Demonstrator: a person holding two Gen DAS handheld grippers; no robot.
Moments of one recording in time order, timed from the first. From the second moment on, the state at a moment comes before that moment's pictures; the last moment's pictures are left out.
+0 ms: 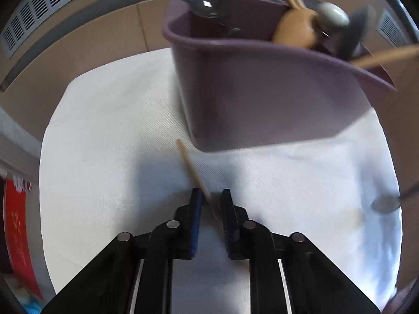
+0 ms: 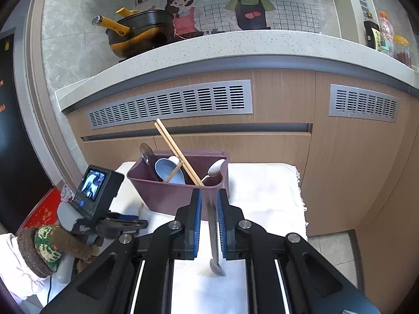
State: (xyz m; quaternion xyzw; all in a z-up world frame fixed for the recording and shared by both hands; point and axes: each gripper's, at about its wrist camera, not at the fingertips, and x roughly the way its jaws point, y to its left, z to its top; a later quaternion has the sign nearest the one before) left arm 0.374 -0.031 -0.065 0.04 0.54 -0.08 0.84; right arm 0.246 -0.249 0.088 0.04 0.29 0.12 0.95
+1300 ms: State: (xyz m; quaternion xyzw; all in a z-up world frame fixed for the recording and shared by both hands) left arm 0.293 0.016 -0.051 -0.01 0.52 -0.14 0.84; right arm 0.336 -0.236 -0.050 0.00 0.50 0.09 0.86
